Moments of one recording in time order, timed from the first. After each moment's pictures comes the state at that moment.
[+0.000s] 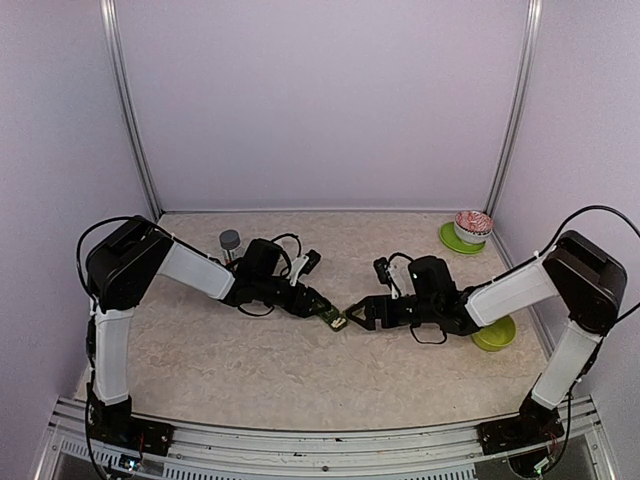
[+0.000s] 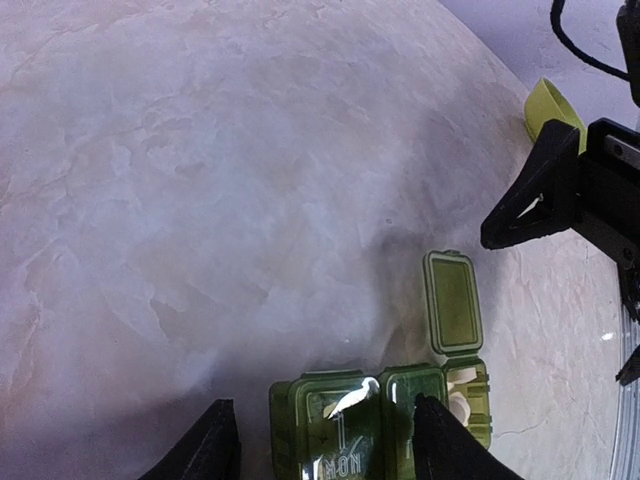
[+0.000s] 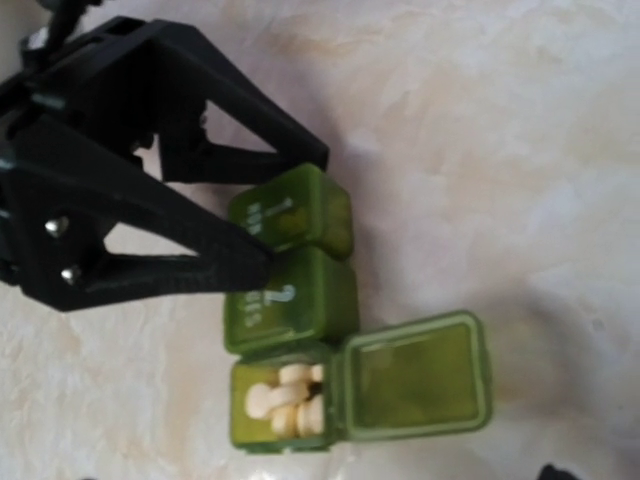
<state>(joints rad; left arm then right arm) -0.67 2.12 1.14 0.32 0.55 -0.19 0.70 1.71 0.68 0.48 -0.33 0.50</state>
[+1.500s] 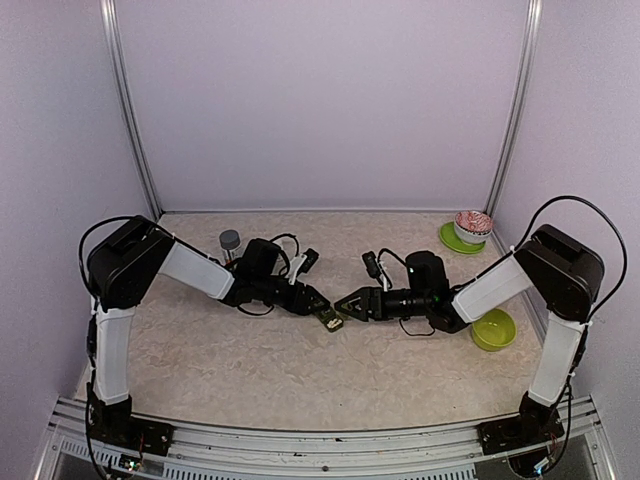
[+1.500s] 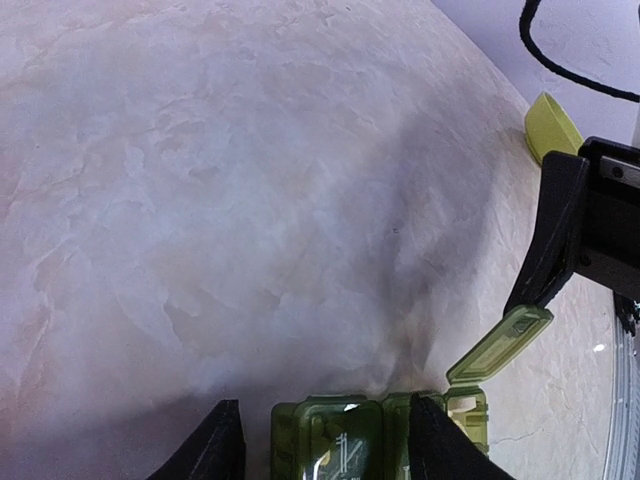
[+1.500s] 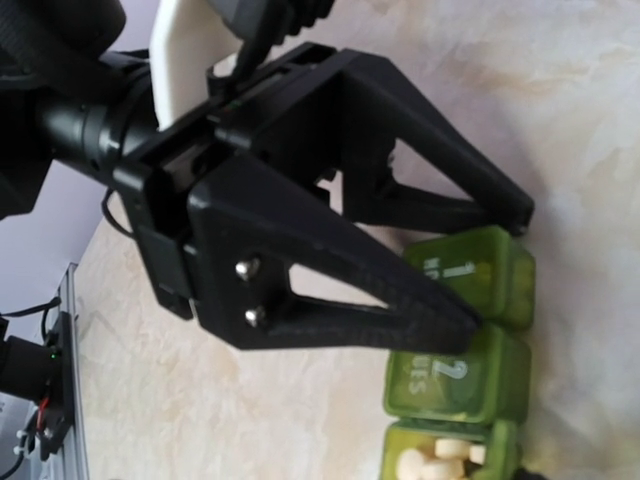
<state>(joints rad) -0.66 2.14 1.15 0.35 0.56 -0.22 0.67 1.87 0.75 0.73 -0.61 0.62</state>
